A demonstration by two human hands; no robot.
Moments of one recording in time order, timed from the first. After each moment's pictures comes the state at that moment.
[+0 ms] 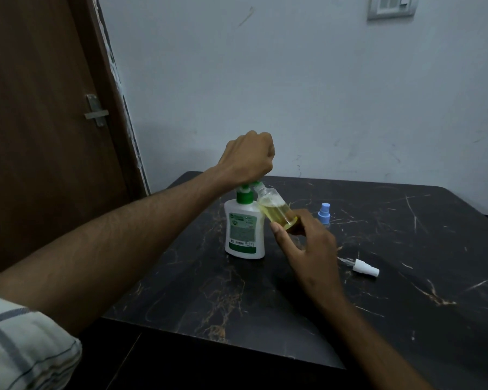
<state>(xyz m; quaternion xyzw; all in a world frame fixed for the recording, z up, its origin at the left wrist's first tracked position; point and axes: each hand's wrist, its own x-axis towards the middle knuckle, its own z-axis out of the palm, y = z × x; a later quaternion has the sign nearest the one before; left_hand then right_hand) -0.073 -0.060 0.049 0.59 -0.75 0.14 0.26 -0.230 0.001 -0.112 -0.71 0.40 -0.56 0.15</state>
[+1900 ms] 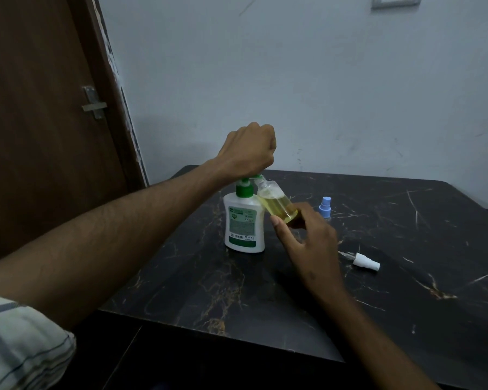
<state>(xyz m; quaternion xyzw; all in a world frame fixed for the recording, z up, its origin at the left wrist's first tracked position) -0.073 -0.063 0.047 0.58 -0.76 0.16 0.26 -0.230 -0.001 -0.113 -0.72 0.40 -0.56 0.15</state>
